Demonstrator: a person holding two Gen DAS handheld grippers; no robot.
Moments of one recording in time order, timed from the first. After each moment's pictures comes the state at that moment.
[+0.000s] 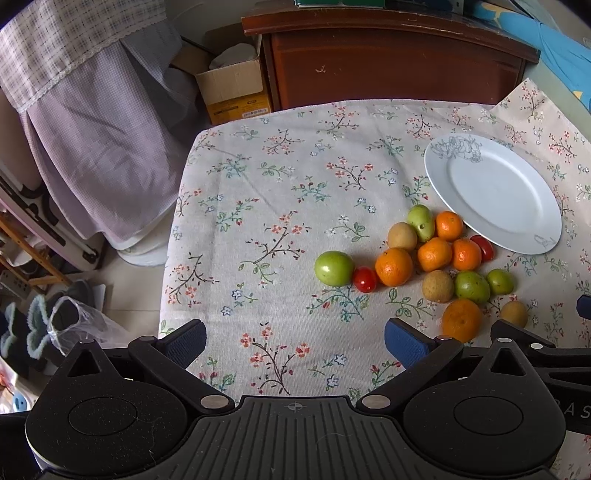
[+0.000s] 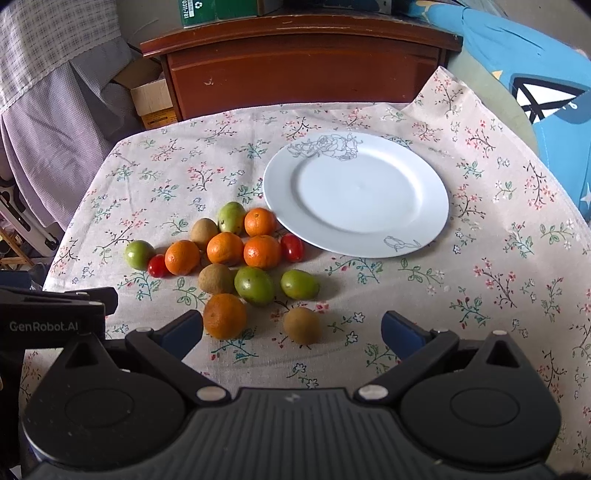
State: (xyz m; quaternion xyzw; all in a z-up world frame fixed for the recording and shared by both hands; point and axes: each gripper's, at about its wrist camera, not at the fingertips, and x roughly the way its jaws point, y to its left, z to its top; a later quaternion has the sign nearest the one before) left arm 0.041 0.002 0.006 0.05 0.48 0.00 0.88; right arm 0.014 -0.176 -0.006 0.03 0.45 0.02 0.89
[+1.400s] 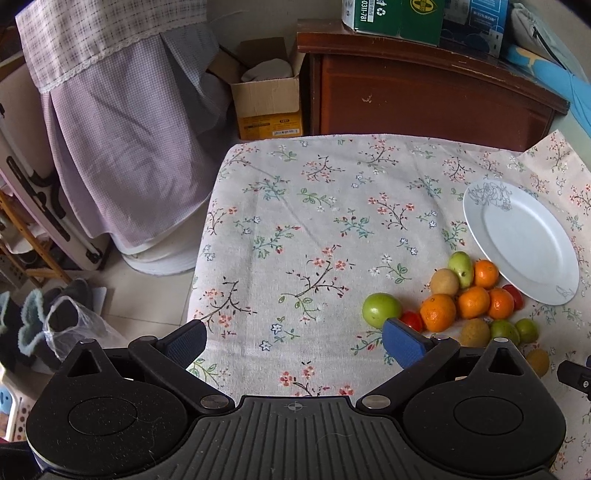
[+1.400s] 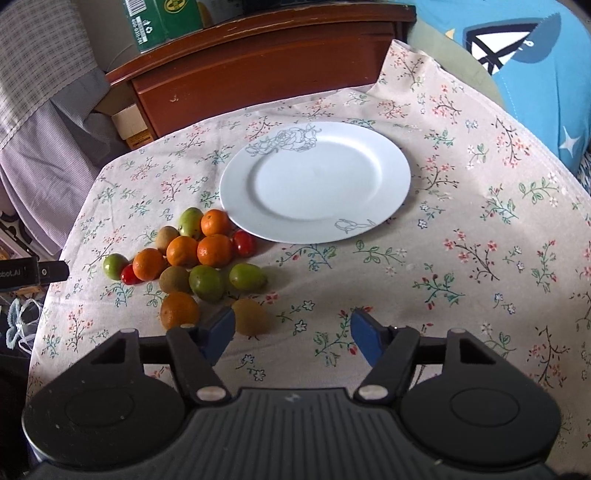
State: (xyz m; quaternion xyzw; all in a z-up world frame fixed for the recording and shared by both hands) left arm 0.058 0.042 0.004 0.01 0.44 0.02 0.90; right arm 0.006 -0.228 -0.020 0.09 0.44 0.04 0.89
